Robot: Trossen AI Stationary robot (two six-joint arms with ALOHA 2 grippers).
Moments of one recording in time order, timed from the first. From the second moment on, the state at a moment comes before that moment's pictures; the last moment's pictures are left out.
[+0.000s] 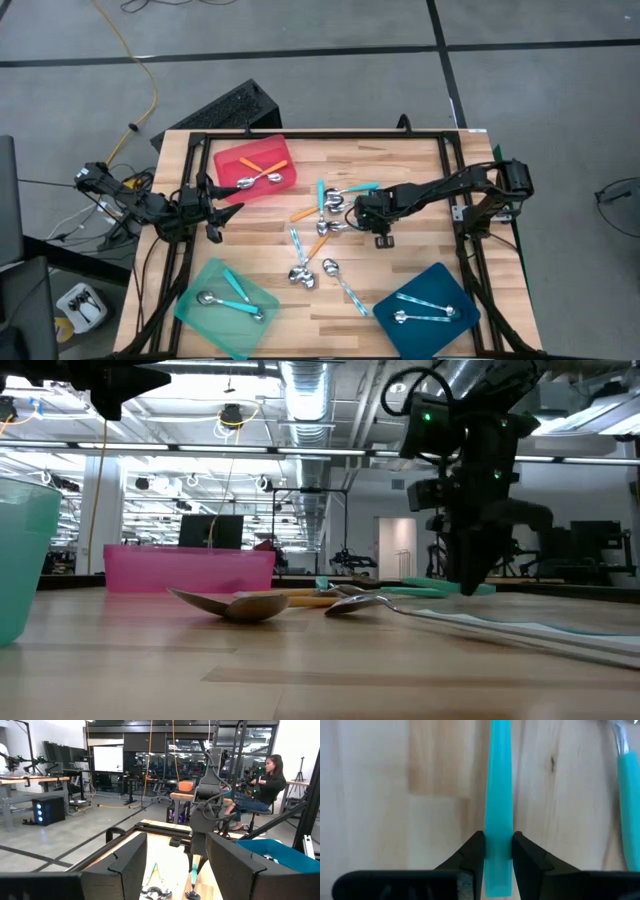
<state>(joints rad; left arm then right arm) -0.47 0.35 0.30 0.17 -0.80 0.01 -0.03 1.63 0.90 -0.61 0.06 -0.12</state>
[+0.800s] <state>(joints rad) -0.47 0.35 0.30 0.17 -0.79 0.01 0.03 1.63 1.09 -0.41 0.08 -0.16</state>
